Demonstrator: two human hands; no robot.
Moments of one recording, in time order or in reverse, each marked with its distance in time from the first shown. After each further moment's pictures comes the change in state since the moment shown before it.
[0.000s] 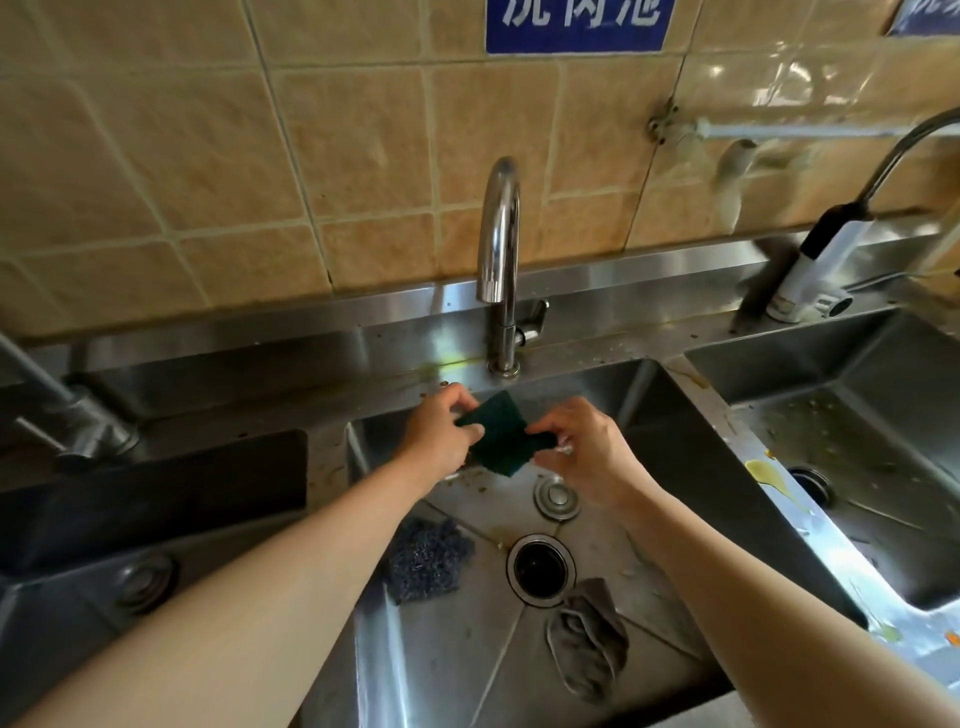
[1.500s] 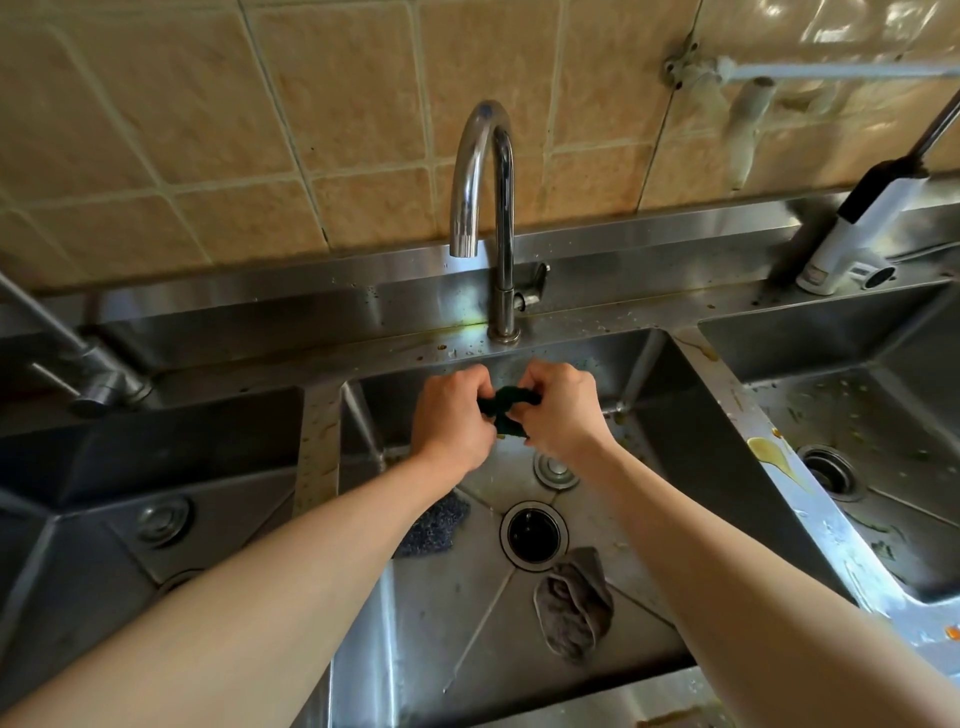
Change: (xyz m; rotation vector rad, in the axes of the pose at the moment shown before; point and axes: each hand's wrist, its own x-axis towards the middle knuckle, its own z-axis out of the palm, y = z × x) left_hand -0.023 0.007 0.048 0.485 0.290 0.256; right_hand 0.011 0.001 0.007 0.161 0.081 0.172
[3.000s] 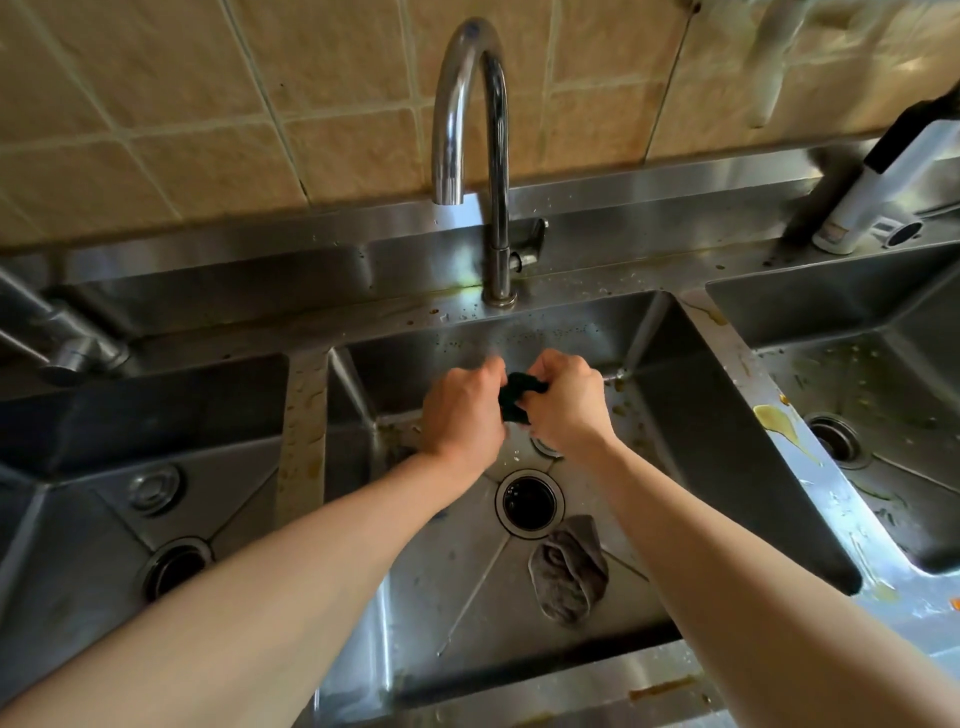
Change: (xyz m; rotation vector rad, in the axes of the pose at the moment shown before) left_hand -0.017 0.008 0.022 0.179 -0.046 0.107; right_hand -0.006 0.027 0.014 0.075 0.015 0.166
